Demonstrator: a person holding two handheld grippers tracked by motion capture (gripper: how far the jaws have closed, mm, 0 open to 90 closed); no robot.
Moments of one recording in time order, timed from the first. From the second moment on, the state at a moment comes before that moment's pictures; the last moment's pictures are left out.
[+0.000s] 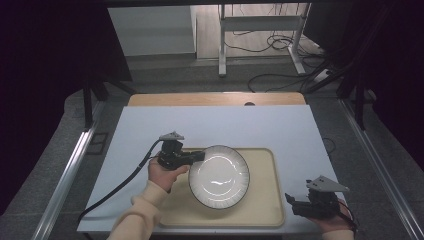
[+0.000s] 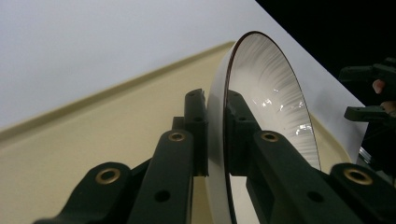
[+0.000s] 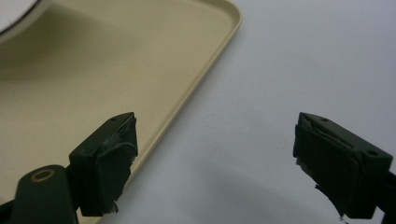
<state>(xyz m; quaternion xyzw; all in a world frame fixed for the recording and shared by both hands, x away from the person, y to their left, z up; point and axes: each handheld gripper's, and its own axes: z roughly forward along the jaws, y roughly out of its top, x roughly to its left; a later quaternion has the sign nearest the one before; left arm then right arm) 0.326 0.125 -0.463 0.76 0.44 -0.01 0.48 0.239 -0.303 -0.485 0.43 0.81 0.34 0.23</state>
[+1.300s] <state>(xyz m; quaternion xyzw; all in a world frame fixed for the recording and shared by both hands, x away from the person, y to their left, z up) 0.360 0.112 -0.523 0.80 0.46 -0.02 0.39 0.238 -0.306 -0.488 0.43 0.81 0.33 0.23</state>
